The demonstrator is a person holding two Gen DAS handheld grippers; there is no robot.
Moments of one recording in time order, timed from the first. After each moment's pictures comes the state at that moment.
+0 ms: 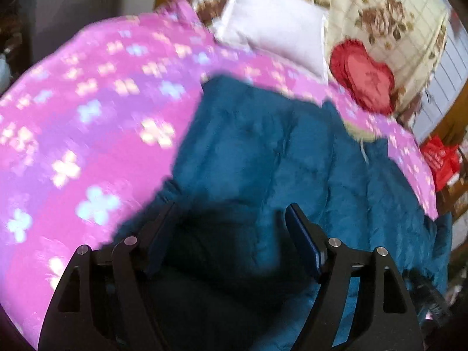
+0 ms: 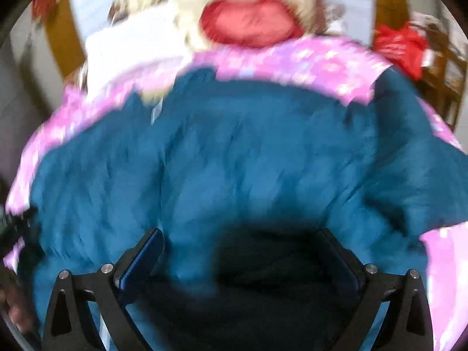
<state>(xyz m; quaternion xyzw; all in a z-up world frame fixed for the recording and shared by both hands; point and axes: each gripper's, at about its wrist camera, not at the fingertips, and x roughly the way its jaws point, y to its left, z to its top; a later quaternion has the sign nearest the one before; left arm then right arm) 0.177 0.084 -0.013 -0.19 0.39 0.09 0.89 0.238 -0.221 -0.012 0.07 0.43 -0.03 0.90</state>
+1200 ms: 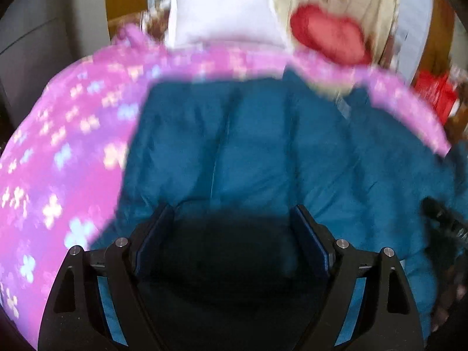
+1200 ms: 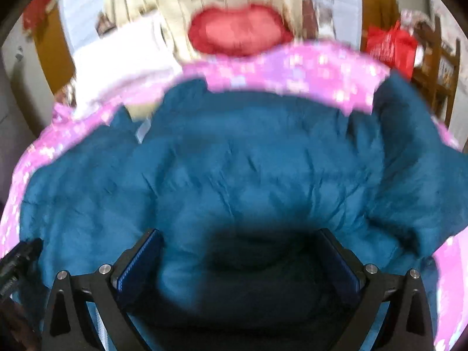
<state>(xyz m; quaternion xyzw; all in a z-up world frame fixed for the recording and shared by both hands) 0.196 0.032 -0.036 -0.05 0.43 0.04 0.90 0.263 -0.220 -0.043 0.07 0.46 -0.05 0.89</state>
